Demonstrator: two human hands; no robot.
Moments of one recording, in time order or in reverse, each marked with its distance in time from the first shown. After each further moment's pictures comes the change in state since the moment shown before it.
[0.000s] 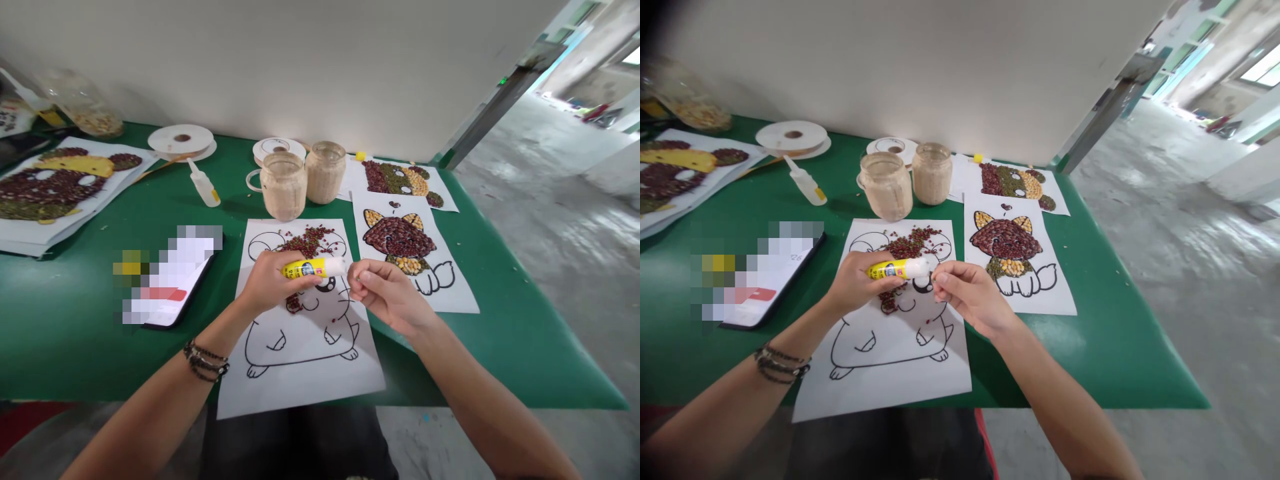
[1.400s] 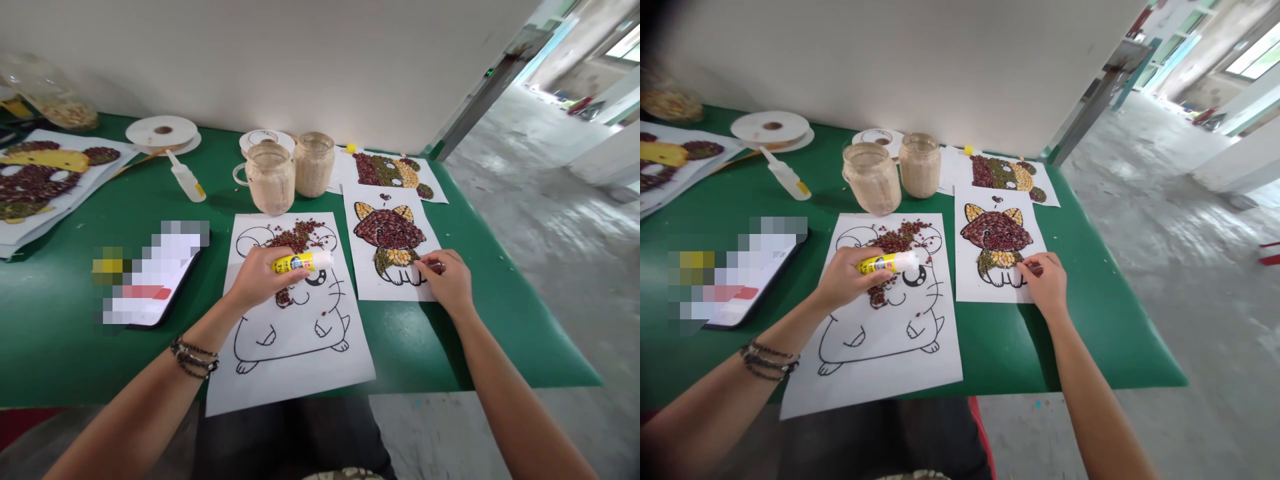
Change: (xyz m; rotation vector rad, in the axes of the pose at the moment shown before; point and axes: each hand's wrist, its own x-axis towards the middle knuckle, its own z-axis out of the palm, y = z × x) left_hand 0.001 -0.001 0.004 0.046 -0.045 -0.023; right_hand -0.031 0.021 -0.138 -1.233 0.820 -0.315
